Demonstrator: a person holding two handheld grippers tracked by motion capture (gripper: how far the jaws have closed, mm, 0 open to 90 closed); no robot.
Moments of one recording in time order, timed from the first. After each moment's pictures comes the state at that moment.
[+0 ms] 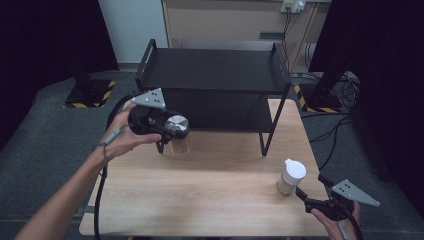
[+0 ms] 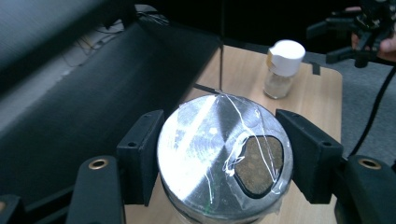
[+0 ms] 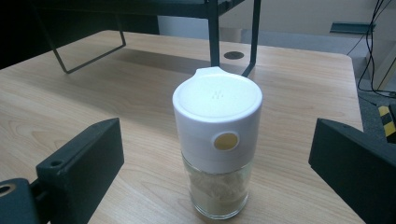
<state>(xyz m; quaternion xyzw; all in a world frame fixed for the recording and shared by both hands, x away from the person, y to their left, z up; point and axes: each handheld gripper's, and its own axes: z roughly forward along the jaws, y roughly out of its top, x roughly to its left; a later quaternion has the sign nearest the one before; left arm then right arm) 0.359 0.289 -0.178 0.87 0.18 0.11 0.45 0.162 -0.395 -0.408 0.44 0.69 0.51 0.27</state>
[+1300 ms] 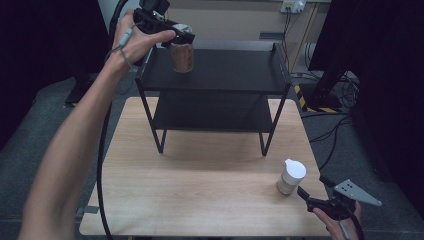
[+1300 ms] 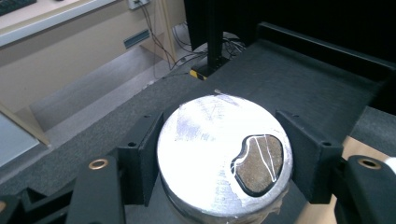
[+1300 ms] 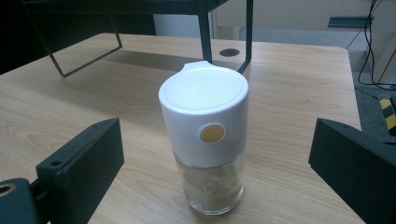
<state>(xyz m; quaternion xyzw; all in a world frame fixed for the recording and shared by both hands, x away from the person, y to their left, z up) 0.455 0.241 -0.047 0.81 0.31 0.21 0.44 0.163 -0.402 -0.413 0.45 0.68 0.51 0.27</state>
